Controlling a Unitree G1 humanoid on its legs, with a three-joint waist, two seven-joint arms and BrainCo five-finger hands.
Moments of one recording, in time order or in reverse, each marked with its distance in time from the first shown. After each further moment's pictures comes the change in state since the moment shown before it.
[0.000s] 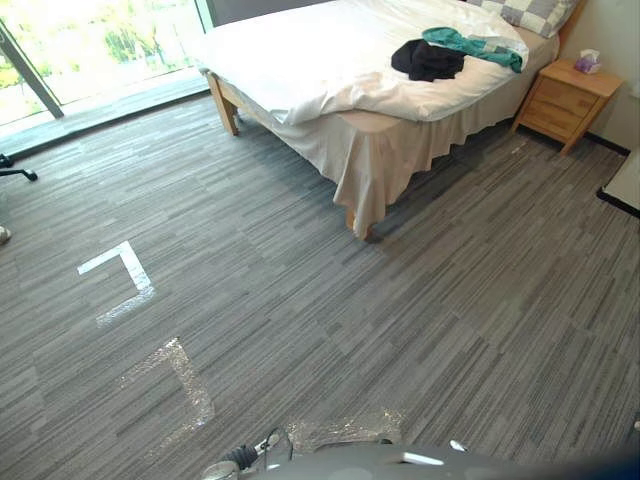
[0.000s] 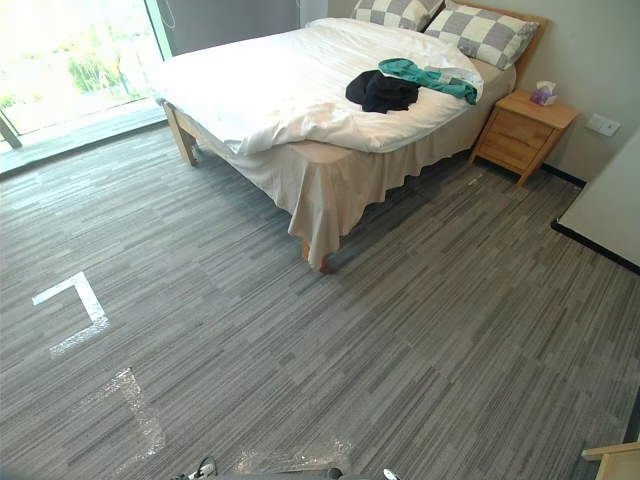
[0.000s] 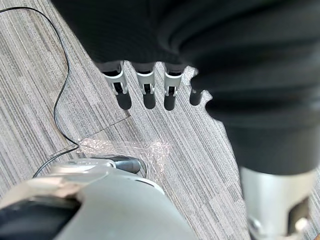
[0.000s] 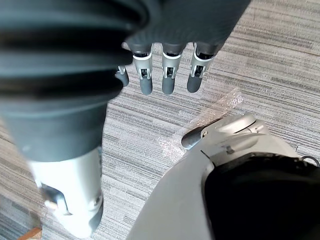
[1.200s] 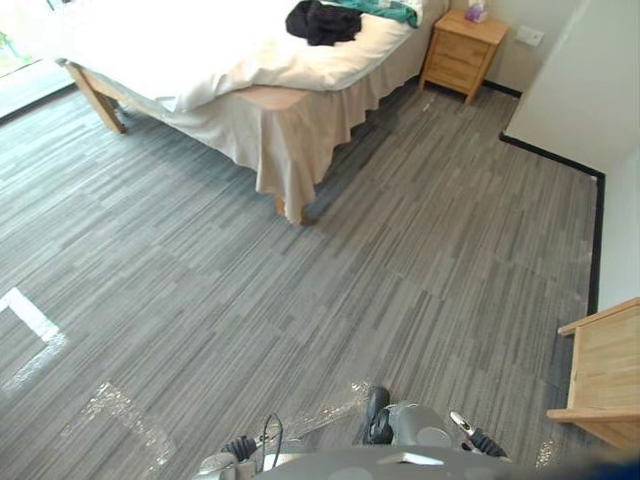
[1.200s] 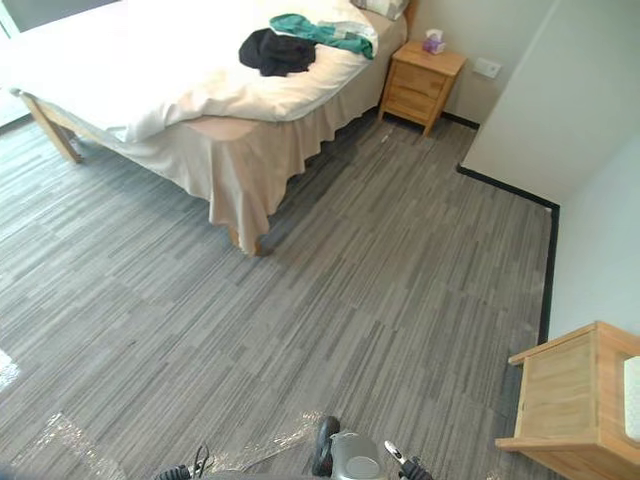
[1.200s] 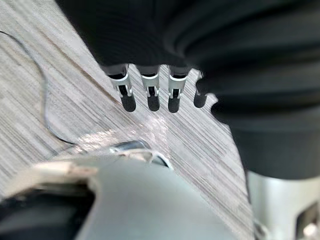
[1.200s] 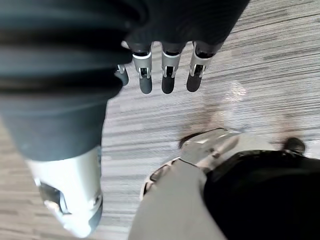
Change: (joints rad) left arm -0.016 -0.005 0.054 -0.001 0.048 -0.004 -0.027; right arm -0.024 0.046 -0.080 -0.061 0.110 -0.043 -0.015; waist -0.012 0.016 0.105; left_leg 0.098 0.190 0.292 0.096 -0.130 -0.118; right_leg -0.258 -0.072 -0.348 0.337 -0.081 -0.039
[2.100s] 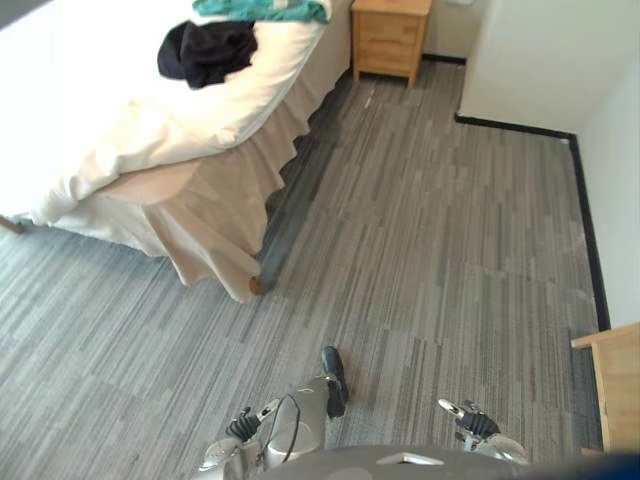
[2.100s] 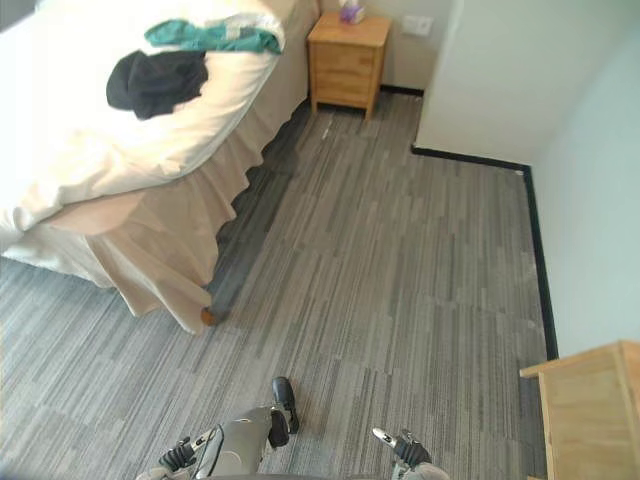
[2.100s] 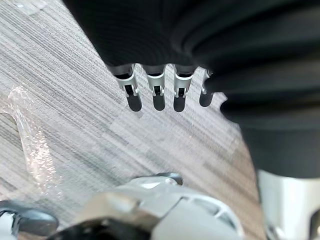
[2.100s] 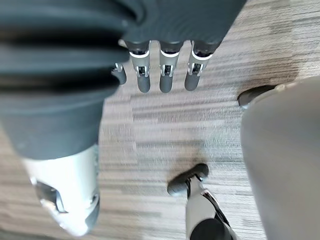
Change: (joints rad) left arm 0.000 -0.025 0.059 -0.077 -0.087 -0.092 0.002; right arm -0.085 -0.050 0.126 0.013 -0.236 -0.012 0.065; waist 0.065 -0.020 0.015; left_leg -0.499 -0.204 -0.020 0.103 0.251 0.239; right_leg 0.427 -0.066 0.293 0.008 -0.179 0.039
